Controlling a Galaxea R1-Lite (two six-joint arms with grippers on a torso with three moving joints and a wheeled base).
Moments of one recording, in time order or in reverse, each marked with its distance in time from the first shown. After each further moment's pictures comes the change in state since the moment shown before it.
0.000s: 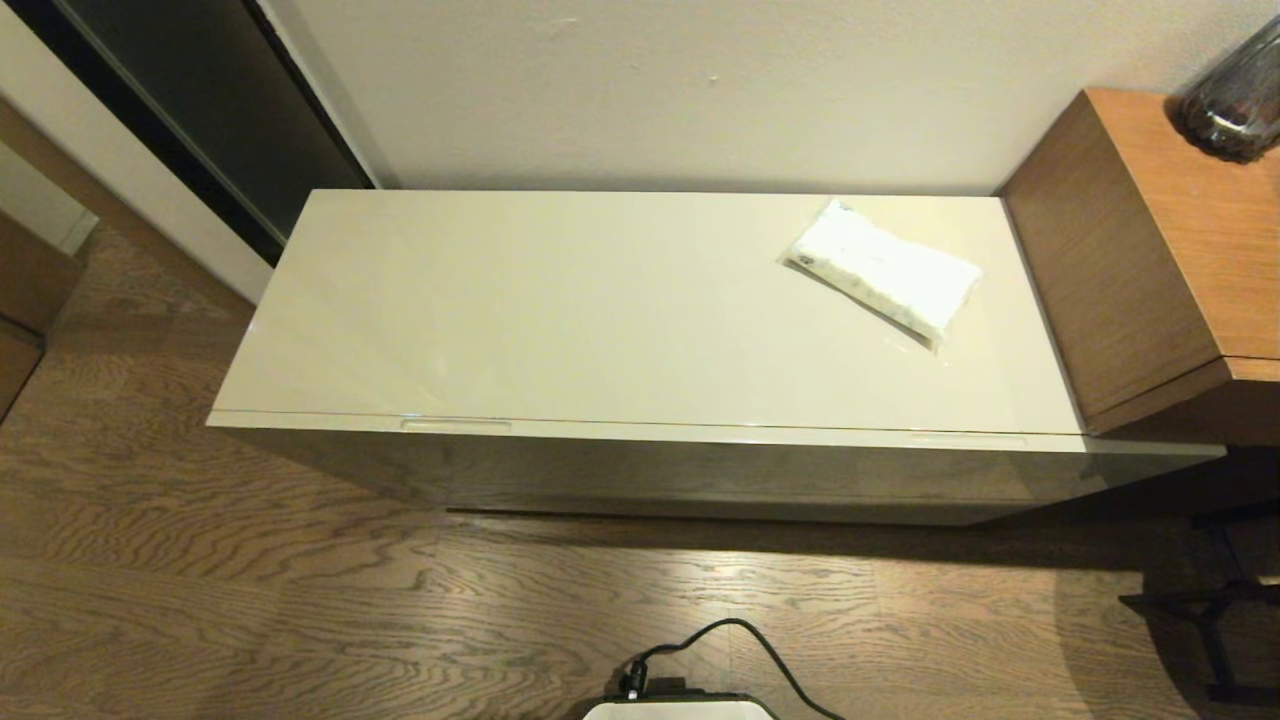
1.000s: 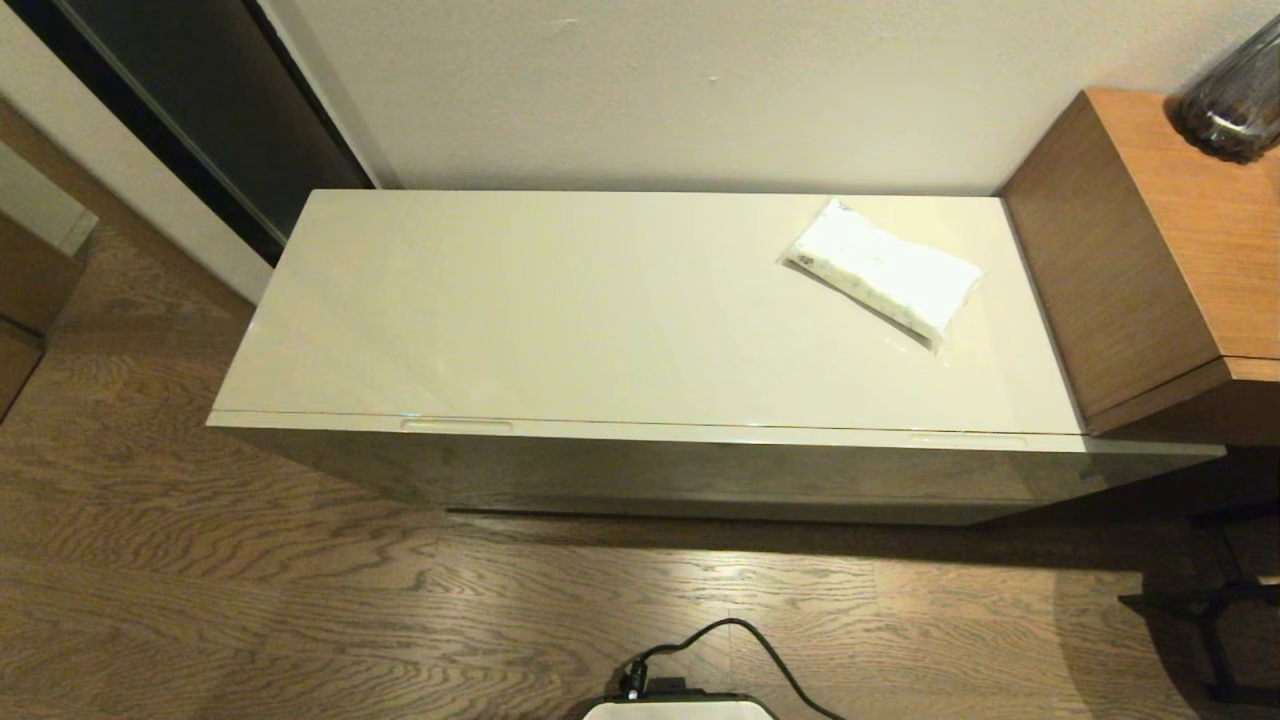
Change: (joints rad) left arm 0.000 0.000 0.000 0.000 0.000 0.000; right arm 0.000 0.000 0.074 0.409 0.015 0.016
